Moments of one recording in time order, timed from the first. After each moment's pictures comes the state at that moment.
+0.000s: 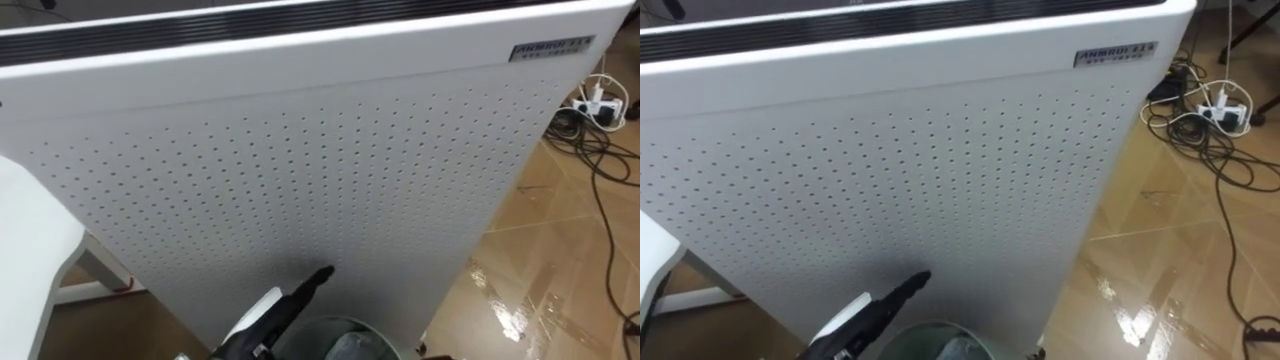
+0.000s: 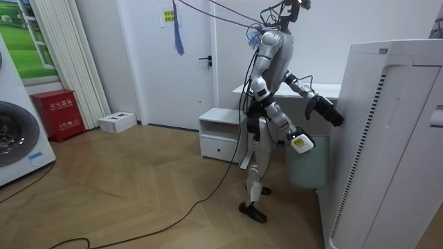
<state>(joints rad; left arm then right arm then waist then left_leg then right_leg) -0.01 0.35 -0.36 0.25 0.08 -0.20 -0.21 0.04 -0.35 0.33 0.59 0.35 -0.09 0.15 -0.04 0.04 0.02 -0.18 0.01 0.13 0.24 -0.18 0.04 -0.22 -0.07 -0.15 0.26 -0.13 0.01</state>
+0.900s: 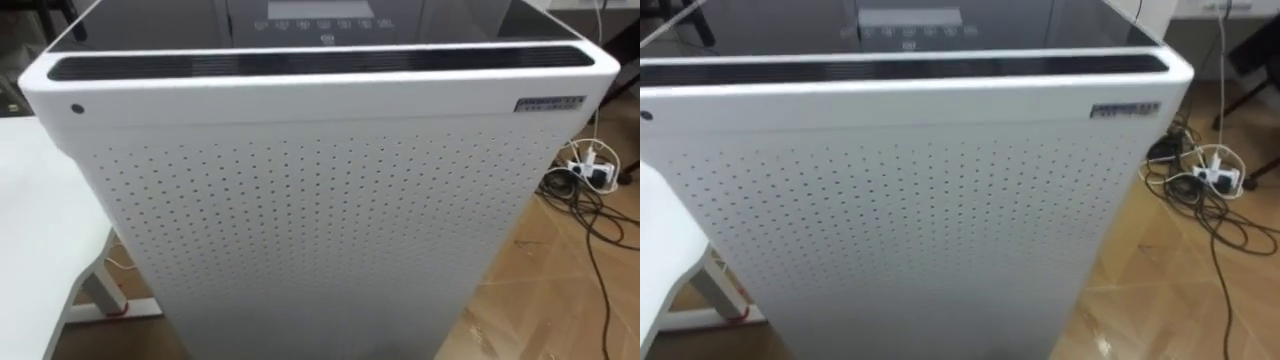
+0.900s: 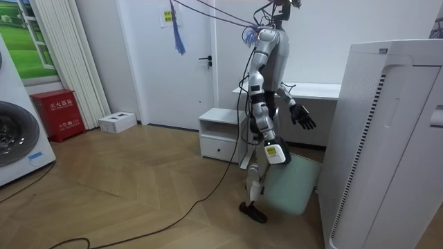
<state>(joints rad) 0.23 0.30 -0.10 0.76 -0.08 -0.26 -0.14 0.14 -0.34 0.10 1.04 0.45 -0.15 0.15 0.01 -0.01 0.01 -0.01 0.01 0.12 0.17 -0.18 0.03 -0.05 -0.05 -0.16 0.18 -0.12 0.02</state>
